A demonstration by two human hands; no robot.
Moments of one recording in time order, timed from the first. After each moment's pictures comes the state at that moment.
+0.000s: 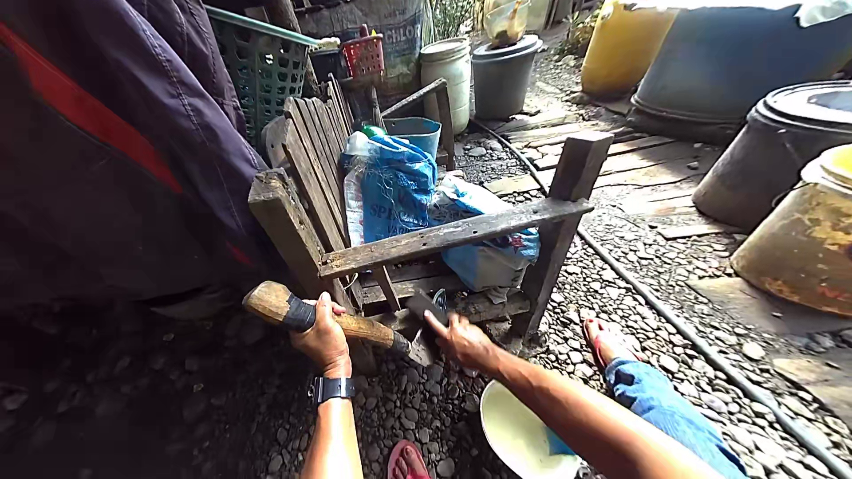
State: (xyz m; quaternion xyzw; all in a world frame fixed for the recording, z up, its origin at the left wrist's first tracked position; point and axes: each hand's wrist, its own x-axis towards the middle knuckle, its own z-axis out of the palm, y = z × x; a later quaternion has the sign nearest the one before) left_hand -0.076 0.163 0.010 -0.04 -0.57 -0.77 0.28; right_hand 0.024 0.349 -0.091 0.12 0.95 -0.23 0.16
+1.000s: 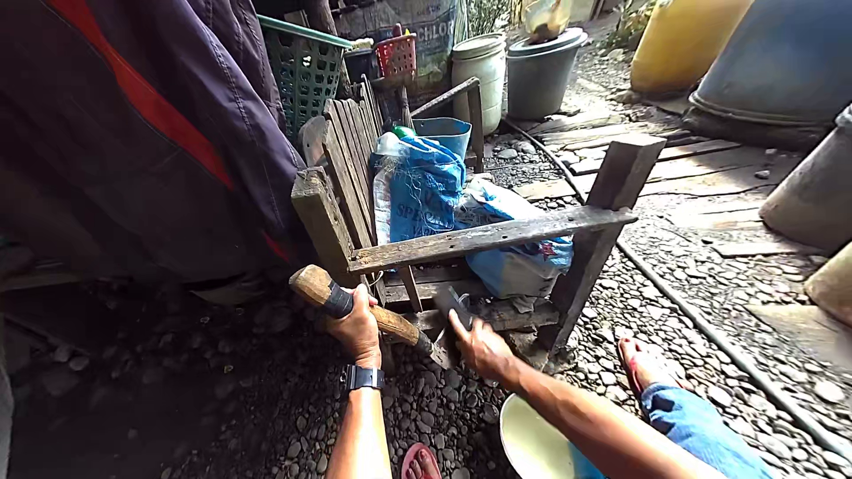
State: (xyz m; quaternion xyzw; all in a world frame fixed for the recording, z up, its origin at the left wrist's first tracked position) left_hand -0.061 0.170 0.022 -0.05 -0.58 -0.76 0.27; right_hand 0.033 0.337 -0.084 0.16 0.94 -0.23 0.17
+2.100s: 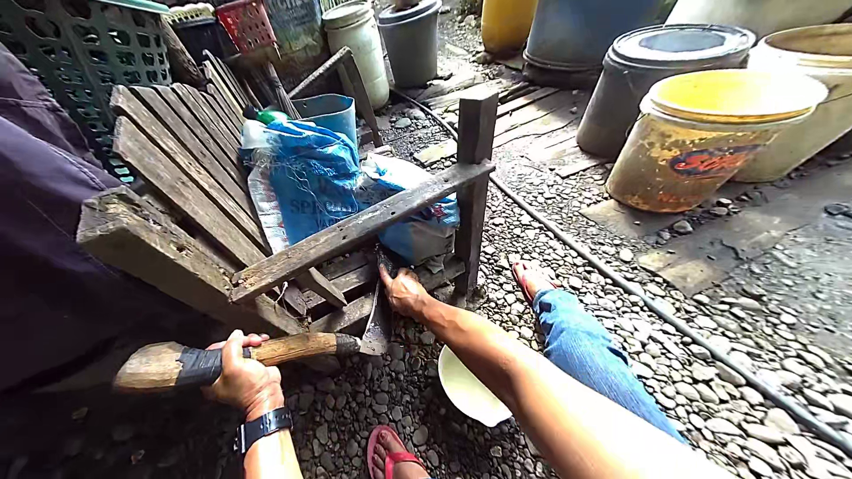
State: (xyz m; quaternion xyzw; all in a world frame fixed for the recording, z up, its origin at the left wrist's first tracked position) left_hand -0.083 0.148 0.000 -0.01 -0.57 -0.79 0.22; right_hand -0.004 0.372 -0.072 0.25 0.91 -0.28 0.17
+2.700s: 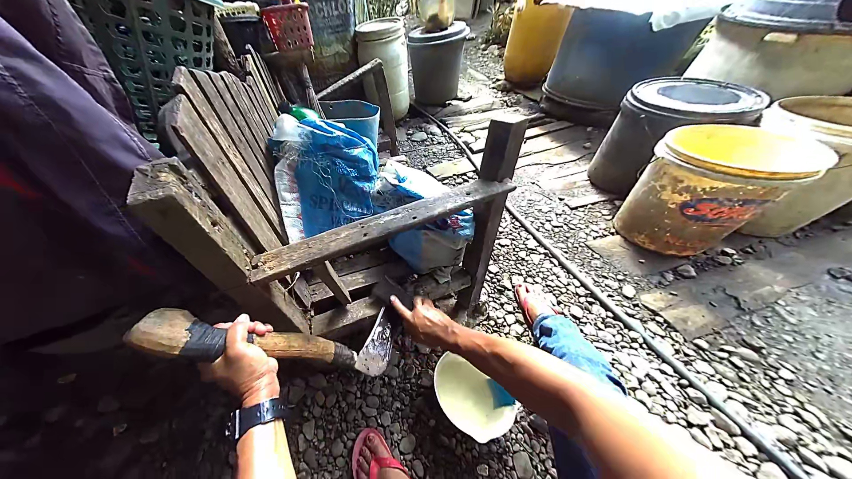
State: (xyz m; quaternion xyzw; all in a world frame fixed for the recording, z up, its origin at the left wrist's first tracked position) left_hand -0.082 0.139 0.006 -0.01 -0.57 -0.79 0.23; right_hand 0.039 0.369 -0.085 0.16 0.94 -0.24 0.19
